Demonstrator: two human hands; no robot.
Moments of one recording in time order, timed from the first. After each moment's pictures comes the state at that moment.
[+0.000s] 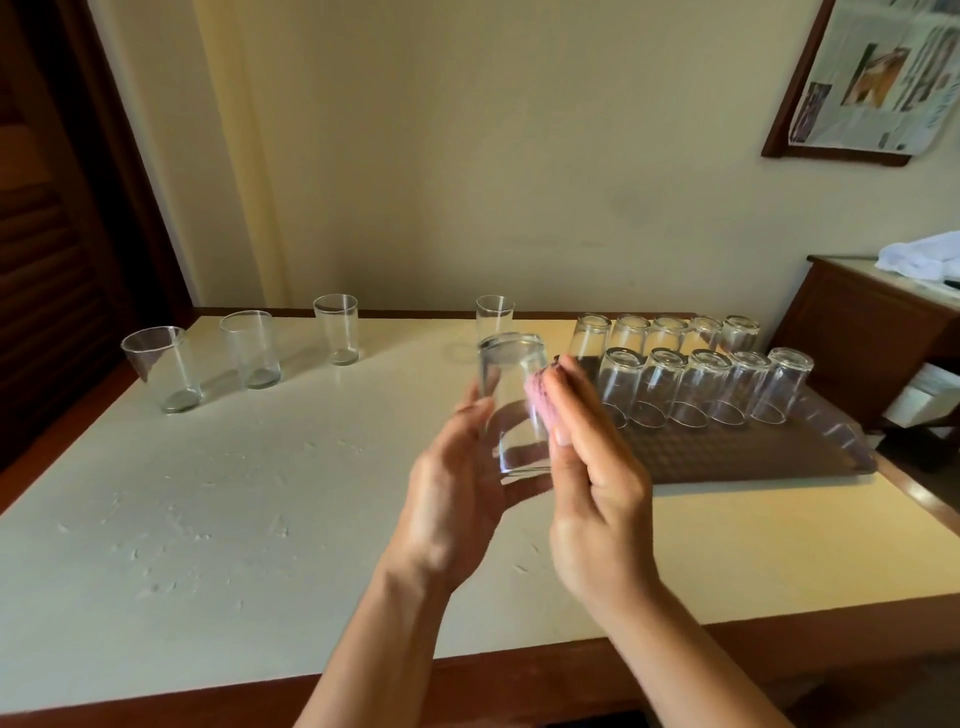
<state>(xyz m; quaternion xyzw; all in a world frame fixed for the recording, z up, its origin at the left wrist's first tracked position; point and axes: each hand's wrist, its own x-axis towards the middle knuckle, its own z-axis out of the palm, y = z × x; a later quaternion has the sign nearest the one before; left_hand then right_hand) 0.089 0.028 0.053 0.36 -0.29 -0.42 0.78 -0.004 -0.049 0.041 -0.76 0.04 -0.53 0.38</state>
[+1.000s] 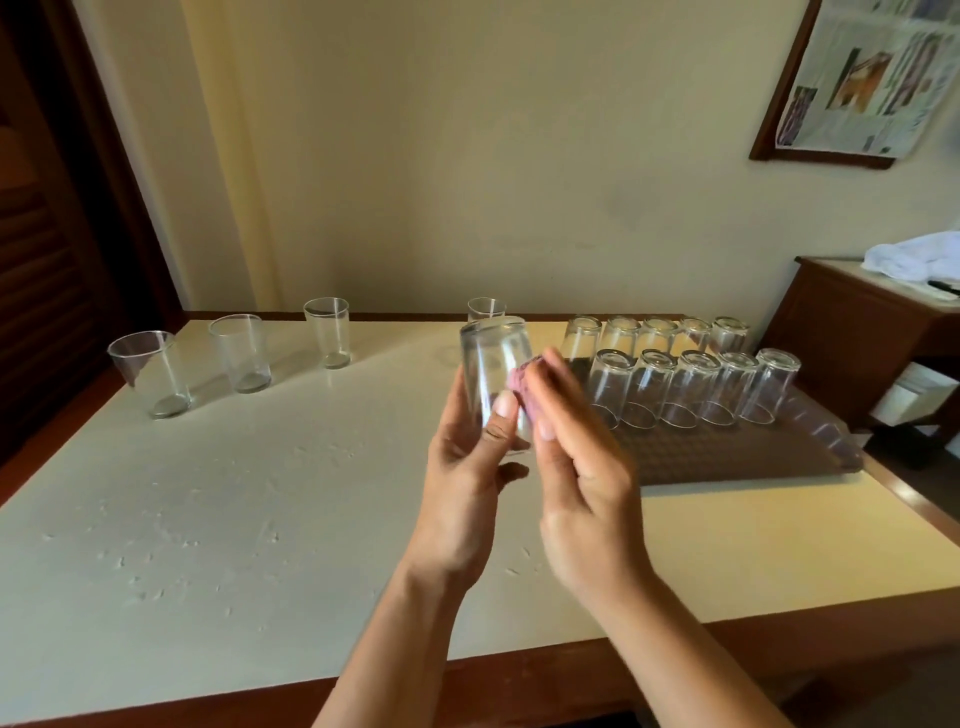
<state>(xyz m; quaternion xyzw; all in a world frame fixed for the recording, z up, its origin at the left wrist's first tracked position) 0.077 0.017 0.047 0.44 -0.33 -0.28 0.78 -0.005 -0.052 0.048 -0.78 0.04 -0.52 0.36</state>
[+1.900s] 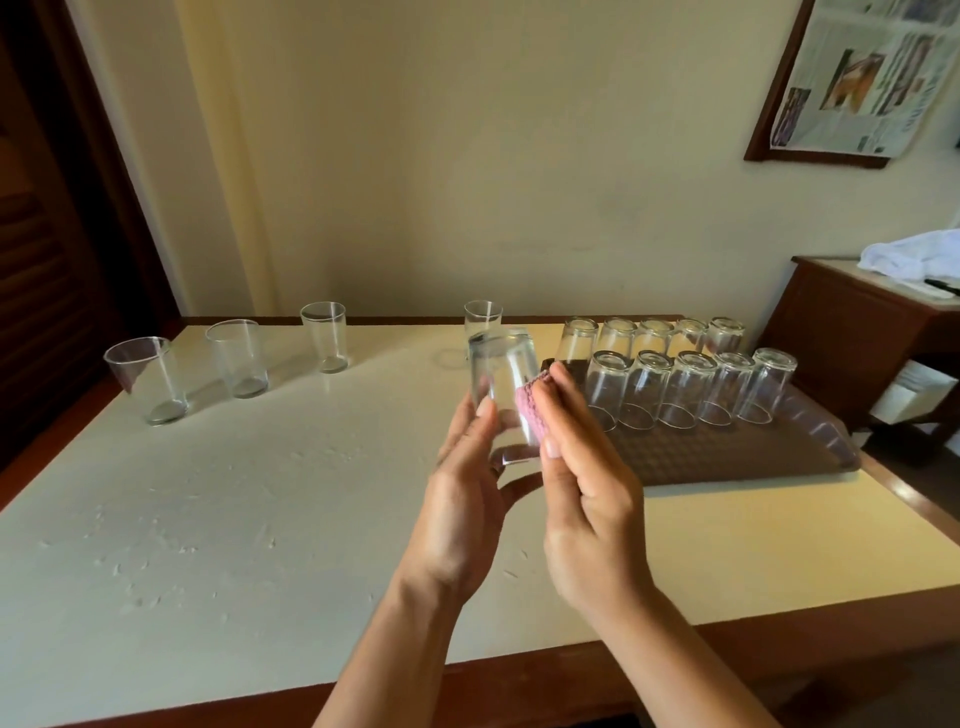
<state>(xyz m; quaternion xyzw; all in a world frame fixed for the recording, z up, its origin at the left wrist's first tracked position) 0.075 0.016 0.047 0.39 -0.31 -0.37 0.78 -0.013 -0.057 0.036 -0.79 0.06 -0.53 0.31</state>
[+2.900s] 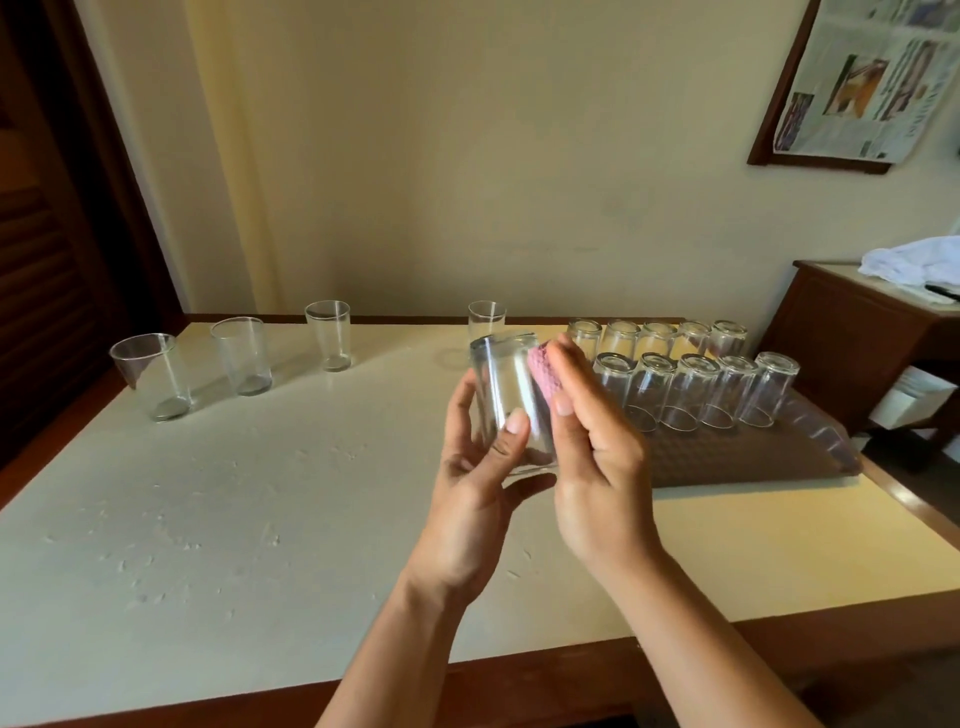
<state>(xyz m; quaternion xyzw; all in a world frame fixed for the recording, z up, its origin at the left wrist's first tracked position) 0.075 0.018 0.042 0.38 -0.34 -0.33 0.80 0.000 -0.068 0.056 -0.77 0.06 -0.53 0.35</state>
